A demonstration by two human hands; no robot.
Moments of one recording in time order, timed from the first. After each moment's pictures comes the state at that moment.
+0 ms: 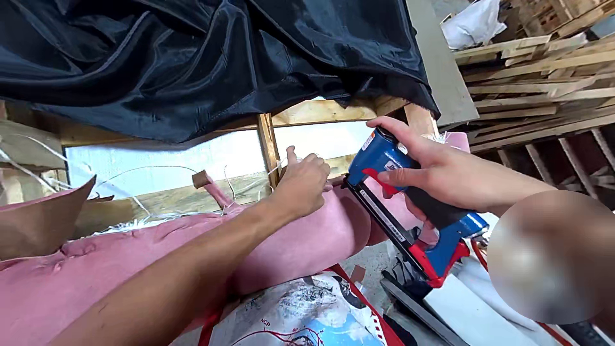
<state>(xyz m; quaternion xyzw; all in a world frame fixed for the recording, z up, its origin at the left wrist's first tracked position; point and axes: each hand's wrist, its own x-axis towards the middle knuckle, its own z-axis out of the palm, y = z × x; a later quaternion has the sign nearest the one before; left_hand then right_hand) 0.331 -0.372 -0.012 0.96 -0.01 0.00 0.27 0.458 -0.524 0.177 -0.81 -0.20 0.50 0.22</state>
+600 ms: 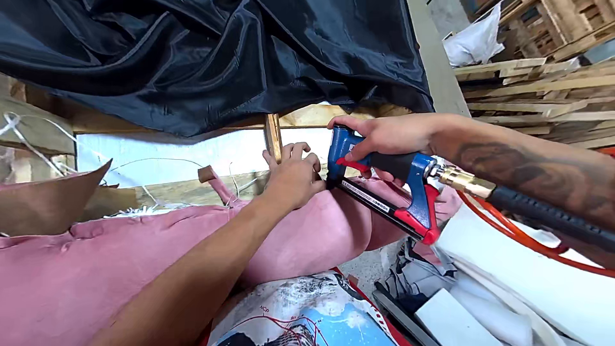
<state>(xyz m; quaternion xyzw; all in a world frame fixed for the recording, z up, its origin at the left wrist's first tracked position) 0.321 -0.355 -0.020 0.92 0.17 -0.06 0.34 0.485 -0.439 0.147 -0.76 -0.22 0.61 0.07</state>
